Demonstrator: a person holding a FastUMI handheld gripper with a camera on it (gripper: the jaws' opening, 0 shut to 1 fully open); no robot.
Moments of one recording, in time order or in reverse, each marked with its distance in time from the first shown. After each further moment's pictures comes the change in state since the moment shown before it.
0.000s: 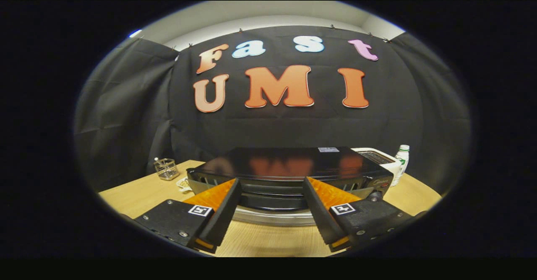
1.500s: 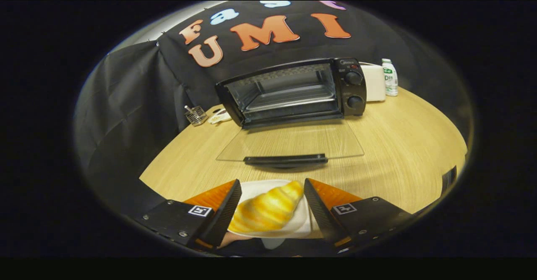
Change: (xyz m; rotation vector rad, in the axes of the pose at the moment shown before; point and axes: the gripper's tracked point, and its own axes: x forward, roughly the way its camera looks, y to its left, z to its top) arm -0.188 0.032 -0.163 0.271 0.558 0.132
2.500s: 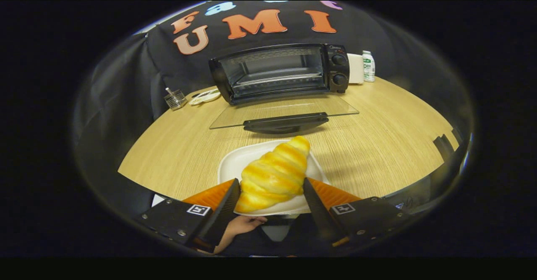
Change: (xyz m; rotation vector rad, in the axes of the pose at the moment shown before) arm 0.002 0.016 -0.054 0.022 0.049 -0.210
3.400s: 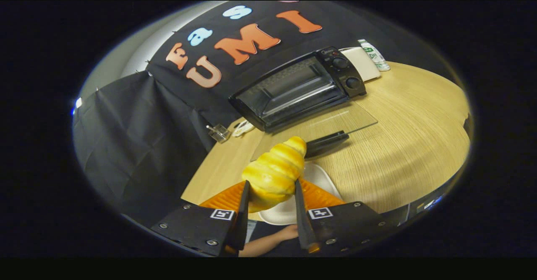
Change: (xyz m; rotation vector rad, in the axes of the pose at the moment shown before) arm -0.029 0.020 0.078 0.286 -0.152 0.422
